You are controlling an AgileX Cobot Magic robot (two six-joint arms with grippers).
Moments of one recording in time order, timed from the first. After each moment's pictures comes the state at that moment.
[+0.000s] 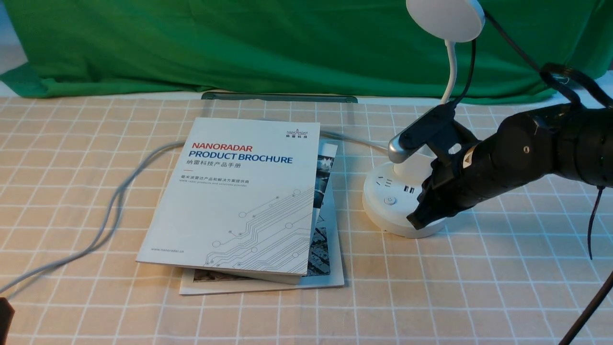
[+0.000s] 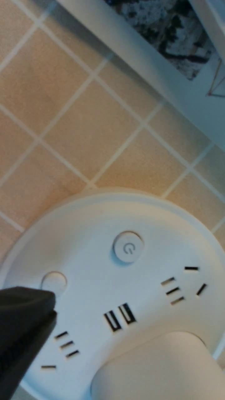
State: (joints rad) right arm 0.41 1.81 -1.14 0.08 0.41 -0.42; left arm -0.01 0.00 0.01 -0.06 0.22 -0.05
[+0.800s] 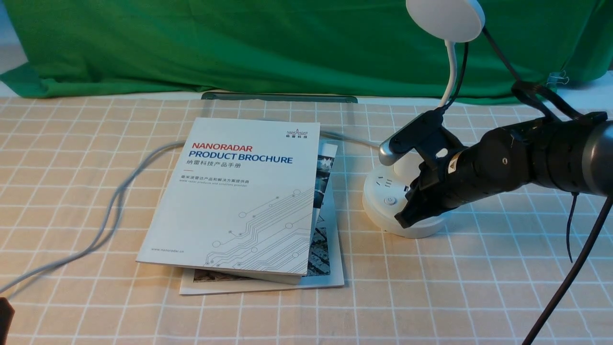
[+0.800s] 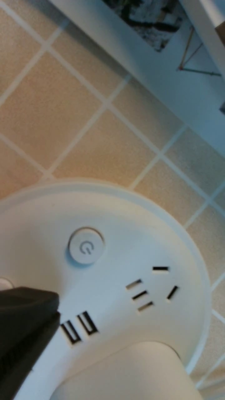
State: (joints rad) right arm 0.41 1.89 -1.15 0.08 0.31 -0.41; left arm -0.01 0.00 0.01 -0.06 0.22 -0.05
